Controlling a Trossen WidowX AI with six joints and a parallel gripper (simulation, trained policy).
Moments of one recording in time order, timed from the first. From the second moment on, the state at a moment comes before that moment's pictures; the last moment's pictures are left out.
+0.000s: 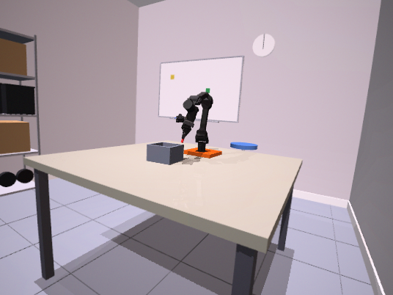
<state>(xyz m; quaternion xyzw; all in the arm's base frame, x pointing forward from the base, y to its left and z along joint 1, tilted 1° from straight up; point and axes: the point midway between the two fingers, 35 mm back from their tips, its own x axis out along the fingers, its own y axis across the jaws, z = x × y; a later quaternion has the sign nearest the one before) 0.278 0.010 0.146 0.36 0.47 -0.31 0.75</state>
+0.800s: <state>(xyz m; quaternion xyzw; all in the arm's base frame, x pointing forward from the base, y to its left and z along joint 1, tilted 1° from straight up) 0.319 -0.058 0.125 0.38 0.45 -0.36 0.73</state>
